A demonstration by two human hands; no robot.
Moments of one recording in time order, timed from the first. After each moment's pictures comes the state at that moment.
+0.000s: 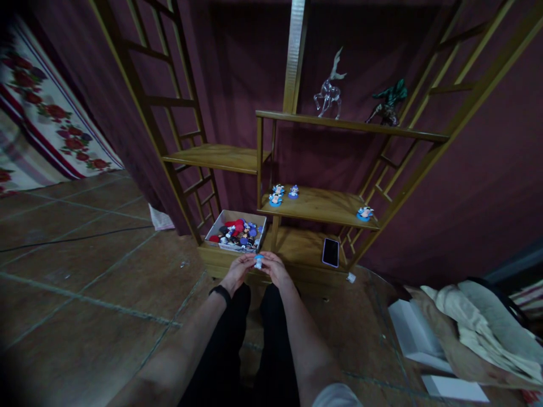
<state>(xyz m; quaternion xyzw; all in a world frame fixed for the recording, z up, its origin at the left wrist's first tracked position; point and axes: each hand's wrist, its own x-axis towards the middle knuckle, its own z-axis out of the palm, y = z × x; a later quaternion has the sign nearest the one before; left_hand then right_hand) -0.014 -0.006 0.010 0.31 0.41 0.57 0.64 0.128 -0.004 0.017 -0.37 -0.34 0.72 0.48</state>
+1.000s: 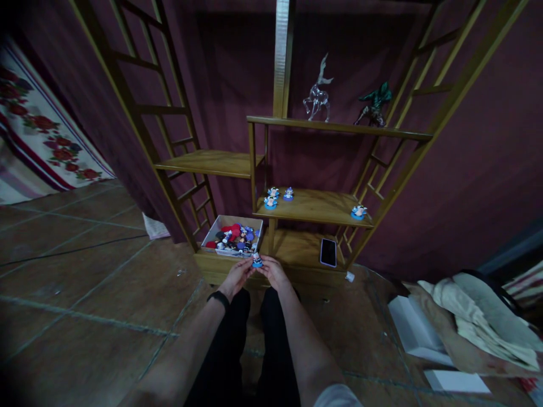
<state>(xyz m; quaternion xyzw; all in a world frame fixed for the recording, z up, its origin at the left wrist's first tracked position) -0.012 -0.009 0.019 0.26 0.39 0.55 0.69 0.127 0.005 0.007 -0.36 -0.29 0.73 0.51</state>
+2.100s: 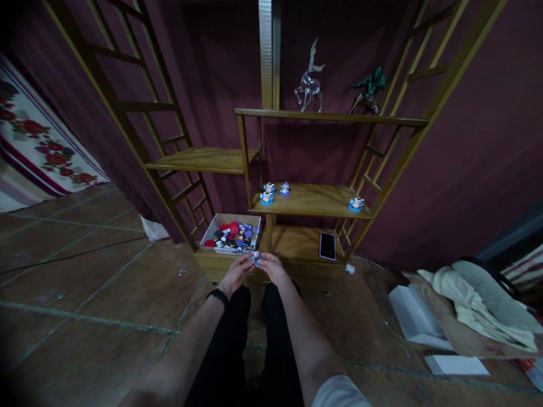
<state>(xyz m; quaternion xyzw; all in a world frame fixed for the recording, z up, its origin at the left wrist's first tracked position) -0.014 -0.003 0.006 0.28 0.39 0.53 0.70 0.128 0.003 0.007 -0.34 -0.33 0.72 0.51</state>
